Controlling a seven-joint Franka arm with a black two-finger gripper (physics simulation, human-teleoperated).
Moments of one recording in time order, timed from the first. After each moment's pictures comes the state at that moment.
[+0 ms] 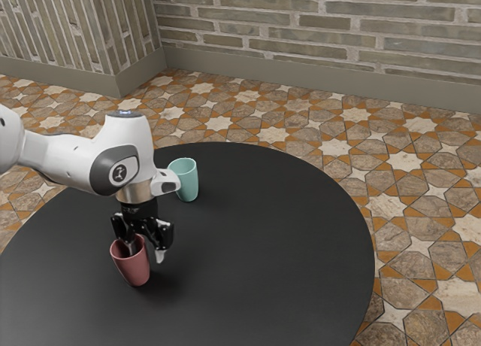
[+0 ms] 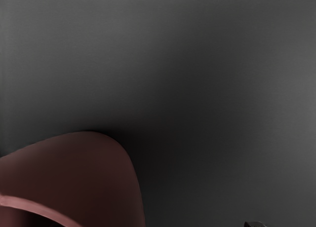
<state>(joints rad) -0.14 0.03 0.12 -2.33 -0.04 2.18 -0.16</state>
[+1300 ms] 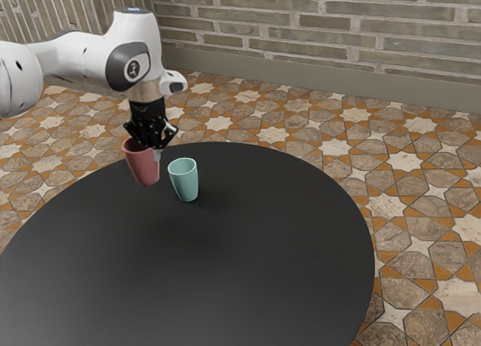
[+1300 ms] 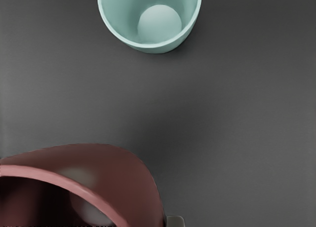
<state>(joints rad) -0.09 0.25 0.17 -1.65 0.04 1.84 -0.11</state>
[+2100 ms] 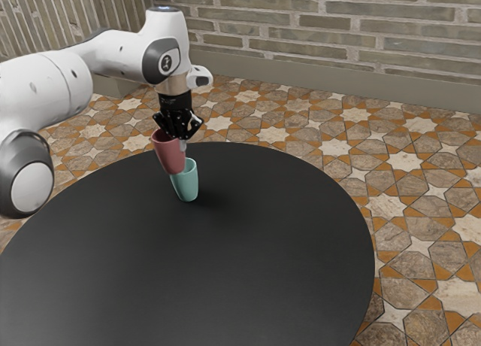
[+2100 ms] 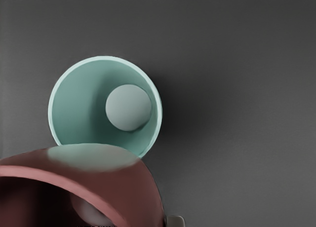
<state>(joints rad) -0.07 0.57 0.15 -1.24 -0.02 1.76 -0.04</state>
